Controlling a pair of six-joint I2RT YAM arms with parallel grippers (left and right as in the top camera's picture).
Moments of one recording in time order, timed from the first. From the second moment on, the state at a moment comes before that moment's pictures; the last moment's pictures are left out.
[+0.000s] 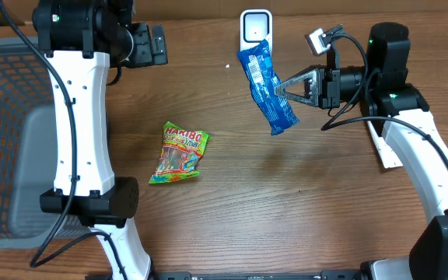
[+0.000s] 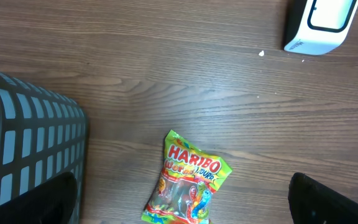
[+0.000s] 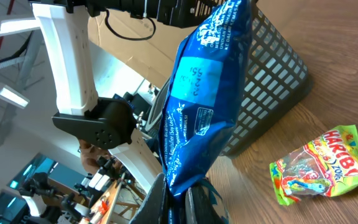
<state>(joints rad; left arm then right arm) -0.07 2.04 2.60 -1.67 -0.02 -0.21 0.11 1.61 1.26 -0.04 -1.53 0.50</state>
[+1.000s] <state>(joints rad) -0.07 2.04 2.60 -1.67 -0.02 -0.21 0.38 1.61 1.26 -0.70 -0.23 0.27</state>
